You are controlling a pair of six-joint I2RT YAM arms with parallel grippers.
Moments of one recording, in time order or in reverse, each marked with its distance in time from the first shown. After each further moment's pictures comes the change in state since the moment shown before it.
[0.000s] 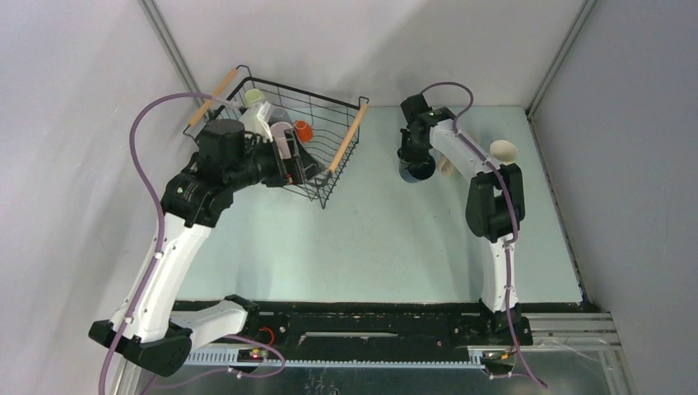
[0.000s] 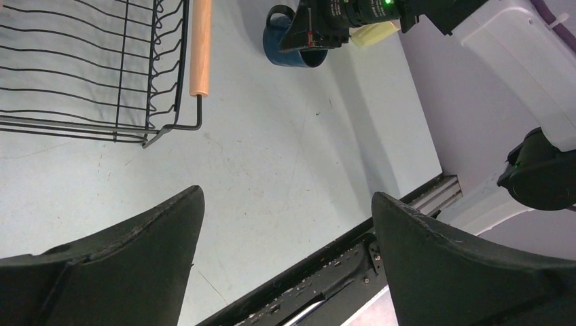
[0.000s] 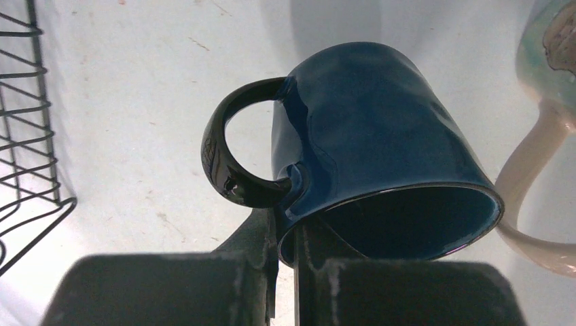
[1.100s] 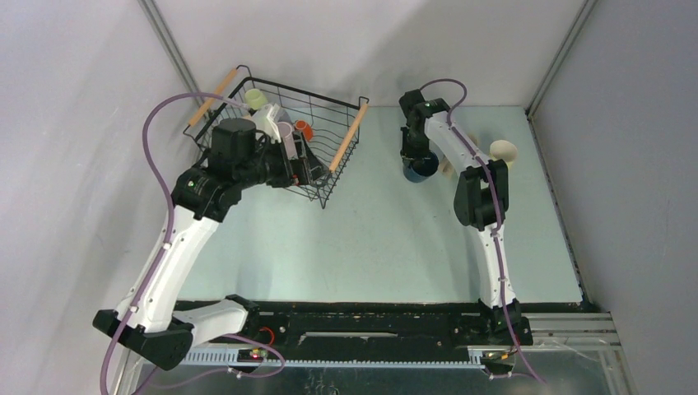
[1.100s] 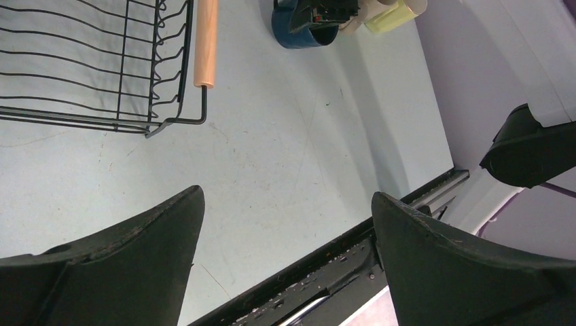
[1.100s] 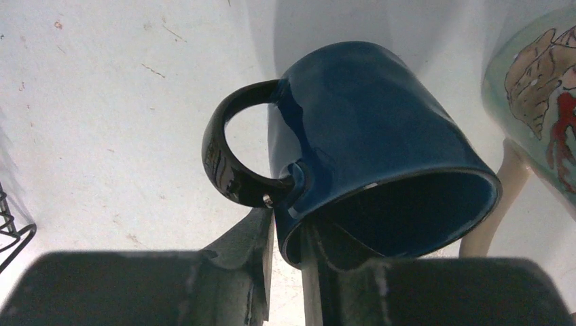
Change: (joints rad) left arm -0.027 0.034 -0.016 -0.004 -0.027 -0.002; right arm -0.023 0.214 0.301 -0.219 0.039 -0.051
